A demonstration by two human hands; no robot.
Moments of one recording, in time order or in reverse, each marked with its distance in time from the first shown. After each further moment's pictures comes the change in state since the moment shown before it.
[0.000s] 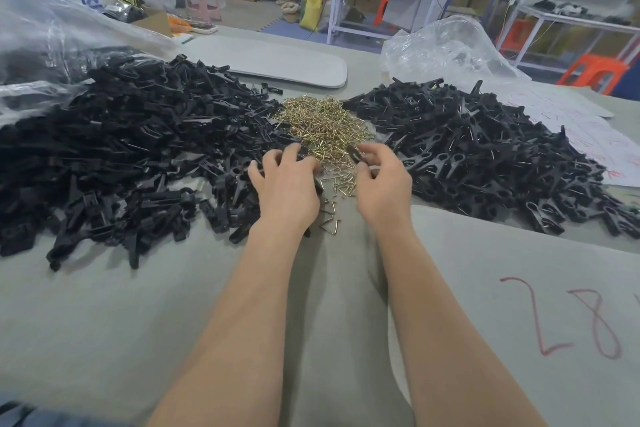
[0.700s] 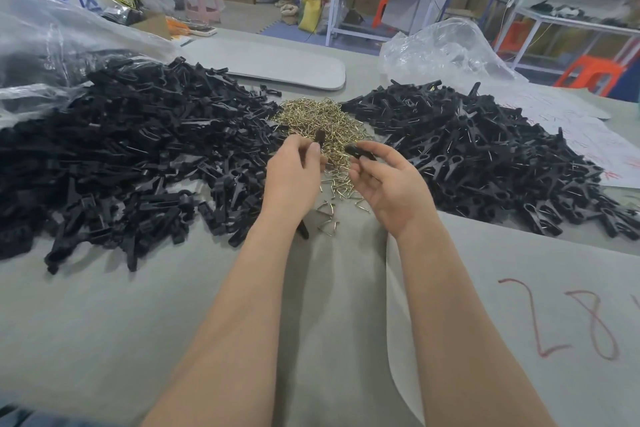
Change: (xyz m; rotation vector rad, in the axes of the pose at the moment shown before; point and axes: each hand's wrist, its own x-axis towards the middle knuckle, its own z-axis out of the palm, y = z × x) left_hand 0.004 0.011 -0.012 -0.885 0.112 -0.079; right_hand 0.007 -0.008 -0.022 1.005 -0.253 0.412
